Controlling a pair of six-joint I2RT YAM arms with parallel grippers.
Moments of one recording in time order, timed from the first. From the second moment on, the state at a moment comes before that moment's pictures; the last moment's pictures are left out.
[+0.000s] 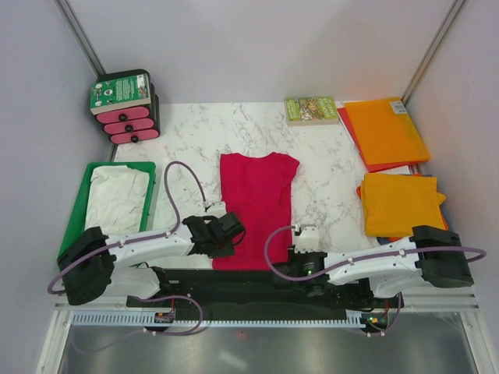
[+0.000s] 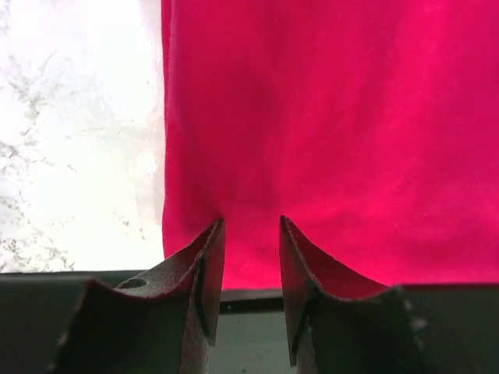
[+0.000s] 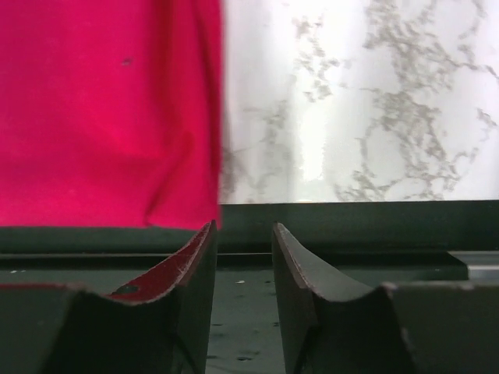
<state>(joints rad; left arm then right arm) -1.03 1.30 0.67 -0.64 -0.29 -1.11 1.53 1.31 0.69 -0.87 0.64 1.58</state>
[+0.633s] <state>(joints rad) -1.03 1.14 0.60 -0.84 -0.26 -1.20 1.58 1.41 0.80 -0.90 0.73 1.57</state>
